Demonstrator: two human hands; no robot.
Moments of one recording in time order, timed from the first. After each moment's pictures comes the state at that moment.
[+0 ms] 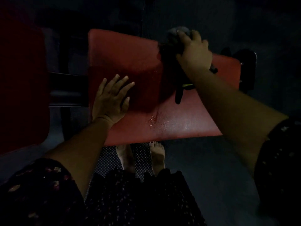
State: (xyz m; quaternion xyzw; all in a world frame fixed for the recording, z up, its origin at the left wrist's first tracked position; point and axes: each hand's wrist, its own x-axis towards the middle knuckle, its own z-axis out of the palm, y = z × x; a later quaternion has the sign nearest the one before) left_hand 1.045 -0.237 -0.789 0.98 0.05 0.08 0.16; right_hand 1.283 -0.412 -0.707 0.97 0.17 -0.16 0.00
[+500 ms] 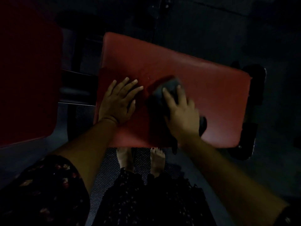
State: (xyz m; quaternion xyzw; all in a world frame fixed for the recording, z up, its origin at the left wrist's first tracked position) left_hand 1.046 -0.237 -0.791 0.98 0.05 0.10 0.16; right_hand 1.135 -0.450 -0.711 0.94 0.31 -0.15 -0.01
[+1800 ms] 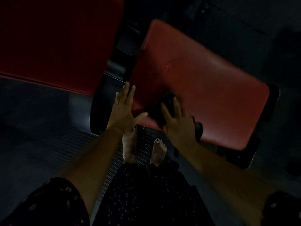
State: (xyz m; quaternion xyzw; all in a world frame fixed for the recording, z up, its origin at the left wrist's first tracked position) left_hand 0.929 -0.264 -0.753 0.87 0.31 -0.06 0.37; right_hand 1.055 -0.437 -0.715 0.87 0.46 -0.17 0.00
